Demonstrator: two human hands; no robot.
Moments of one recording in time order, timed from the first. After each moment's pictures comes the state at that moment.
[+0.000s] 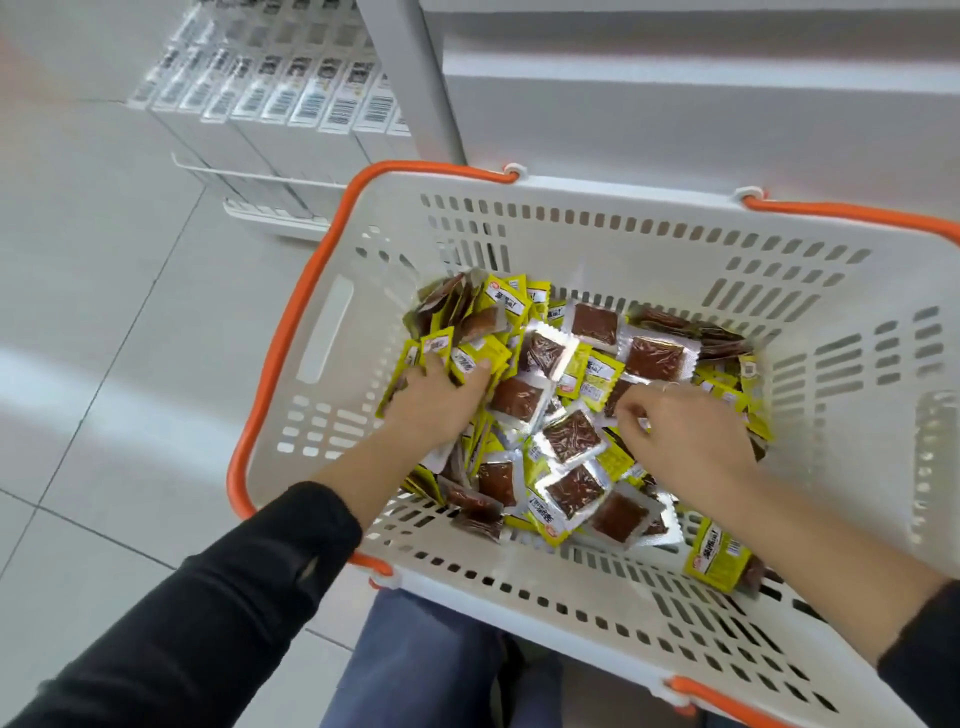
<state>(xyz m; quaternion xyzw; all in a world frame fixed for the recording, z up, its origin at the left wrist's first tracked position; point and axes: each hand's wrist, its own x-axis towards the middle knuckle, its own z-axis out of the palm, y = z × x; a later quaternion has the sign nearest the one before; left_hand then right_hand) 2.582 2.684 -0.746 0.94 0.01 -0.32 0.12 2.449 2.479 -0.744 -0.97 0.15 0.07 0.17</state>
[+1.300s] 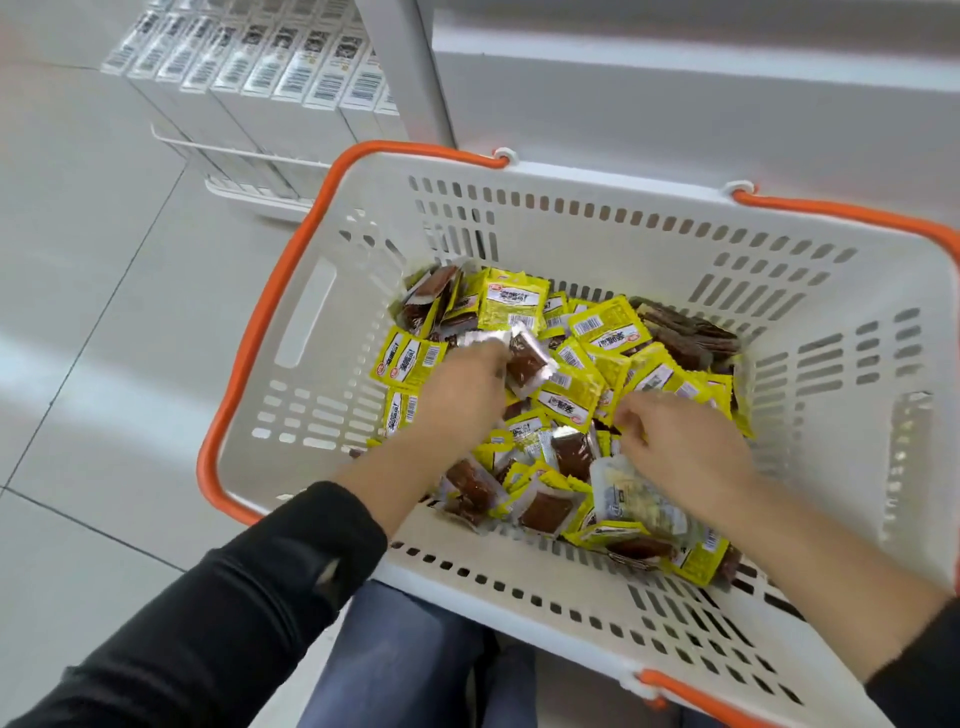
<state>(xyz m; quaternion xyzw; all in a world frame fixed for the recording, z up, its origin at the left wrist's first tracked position) 2.558 2.651 -0.751 0.94 -0.22 -0.19 0.16 2.436 2.470 -0.738 -0.96 0.13 0.17 0.17</state>
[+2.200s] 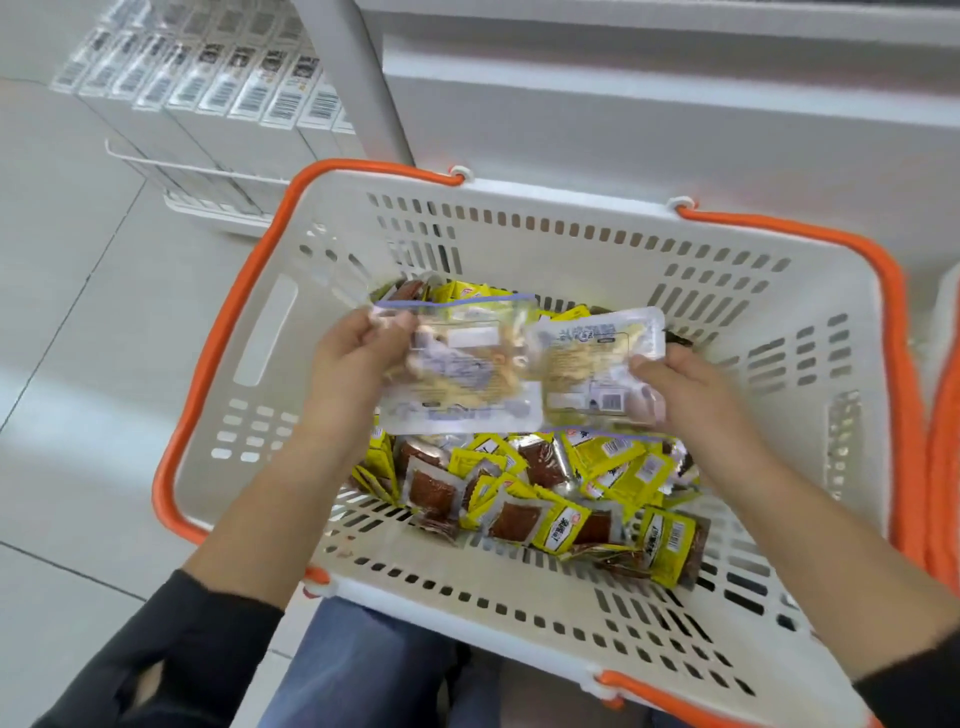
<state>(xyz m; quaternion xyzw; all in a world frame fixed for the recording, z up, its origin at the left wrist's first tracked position) 2.569 2.675 -0.693 0.74 0.04 -0.17 0.65 2.446 2.444 -0.709 -0.68 0.38 0.02 0.63</state>
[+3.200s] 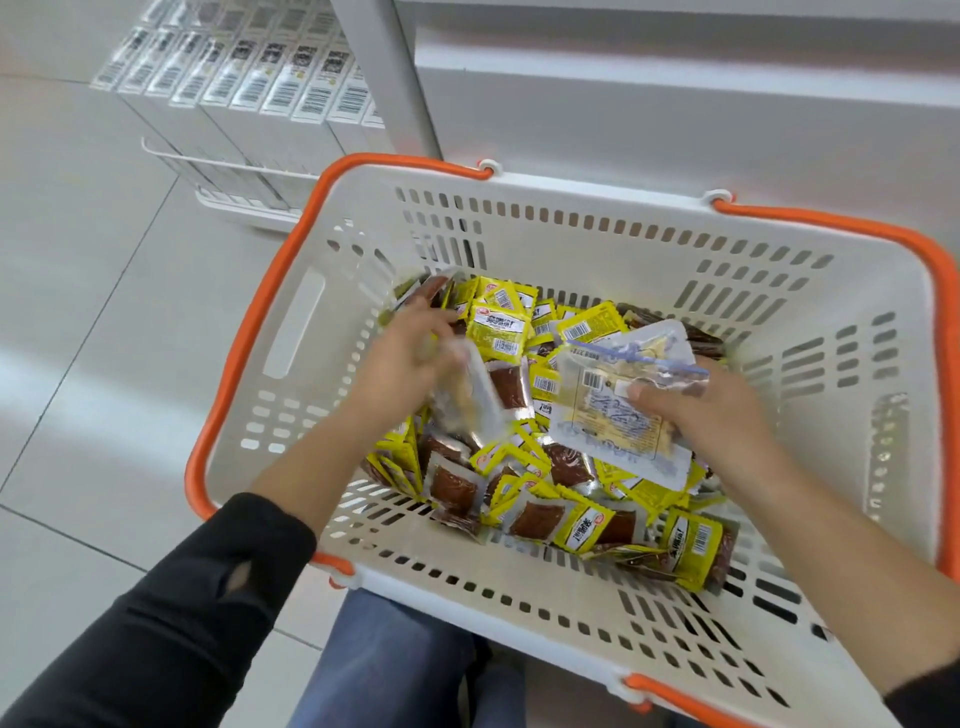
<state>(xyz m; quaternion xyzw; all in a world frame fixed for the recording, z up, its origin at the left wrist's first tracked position) 2.596 2.685 -0.736 0.89 -0.21 -0.17 0.38 2.441 2.442 -0.735 -0.72 0.37 0.04 0.59</state>
